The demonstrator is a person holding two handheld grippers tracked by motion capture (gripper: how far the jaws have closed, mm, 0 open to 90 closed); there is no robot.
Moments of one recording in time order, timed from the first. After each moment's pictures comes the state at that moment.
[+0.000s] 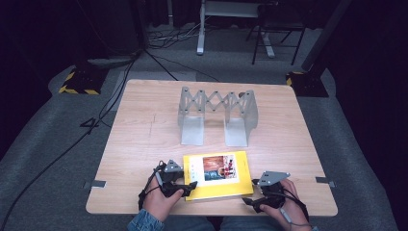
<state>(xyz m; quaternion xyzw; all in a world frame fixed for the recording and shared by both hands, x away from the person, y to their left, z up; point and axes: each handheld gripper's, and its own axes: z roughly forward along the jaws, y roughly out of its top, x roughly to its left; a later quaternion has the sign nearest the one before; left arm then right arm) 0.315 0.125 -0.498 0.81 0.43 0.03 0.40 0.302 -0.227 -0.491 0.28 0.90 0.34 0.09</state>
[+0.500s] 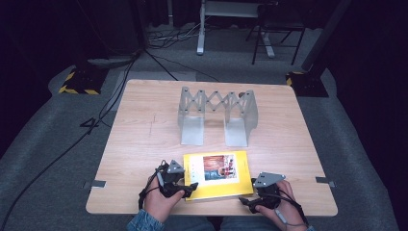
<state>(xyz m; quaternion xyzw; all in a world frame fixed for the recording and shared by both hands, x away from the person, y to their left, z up) 0.310 0.121 -0.486 0.83 0.41 0.05 0.38 0.300 -0.218 -0.497 0.28 0.89 0.34 0.11</state>
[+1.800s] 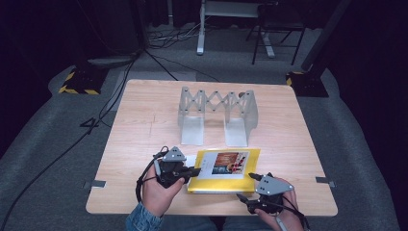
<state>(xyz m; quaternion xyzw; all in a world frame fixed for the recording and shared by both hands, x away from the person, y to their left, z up) 0.311 0.116 -0.407 0.83 0.35 0.02 0.44 0.276 -0.205 -0.461 0.23 0.86 0.40 0.21</state>
